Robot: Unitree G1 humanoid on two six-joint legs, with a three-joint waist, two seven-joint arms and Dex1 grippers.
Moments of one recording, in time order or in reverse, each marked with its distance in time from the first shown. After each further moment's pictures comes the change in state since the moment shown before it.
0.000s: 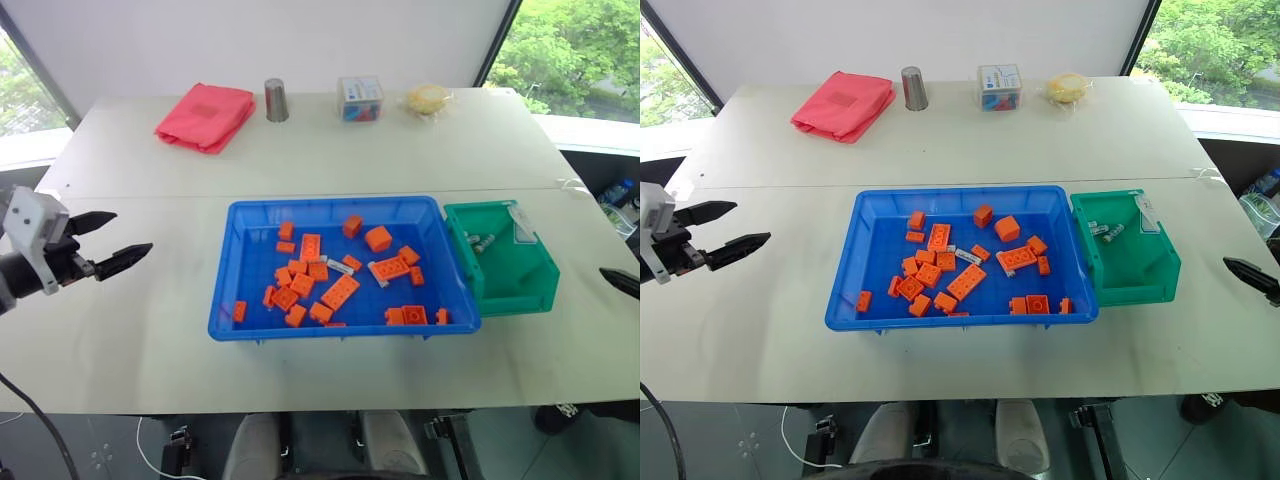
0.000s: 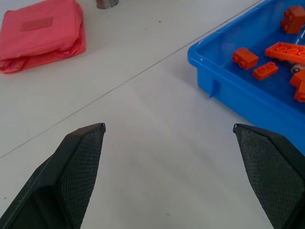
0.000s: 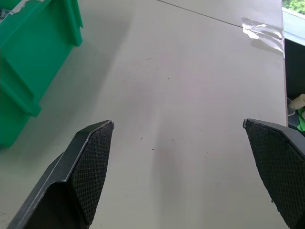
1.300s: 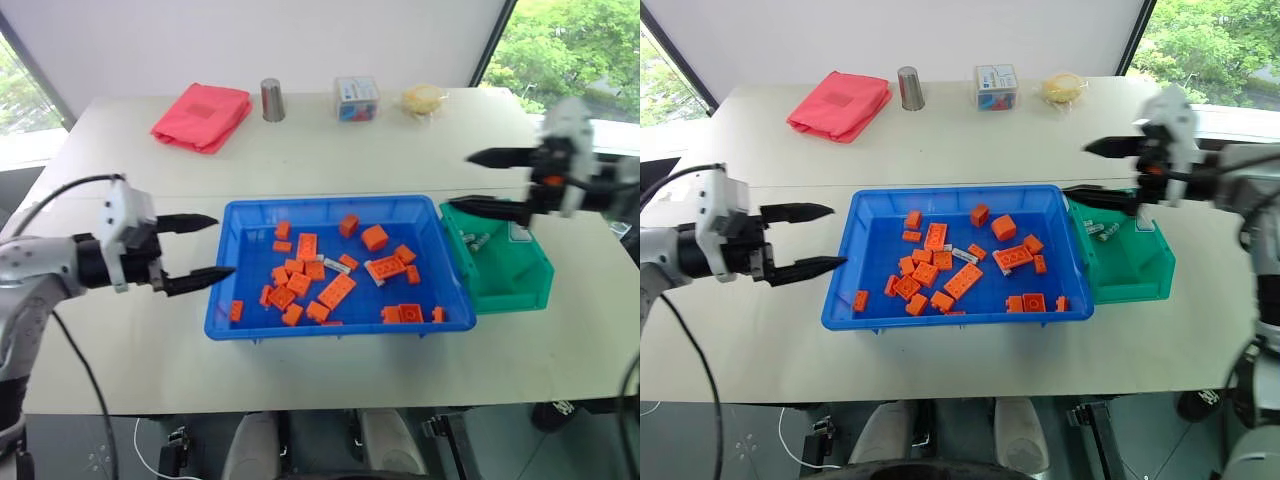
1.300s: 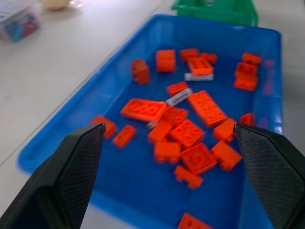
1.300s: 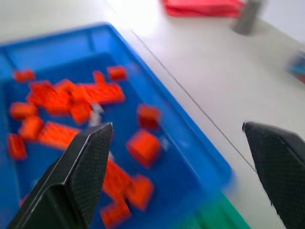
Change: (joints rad) left arm -0.130 -0.018 -0.257 -0.369 -0.176 0.160 -0.083; right arm -0.561 0.237 0.484 -0.831 0.167 0.733 0.021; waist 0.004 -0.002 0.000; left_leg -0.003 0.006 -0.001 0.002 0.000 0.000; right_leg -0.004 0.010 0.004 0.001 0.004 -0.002
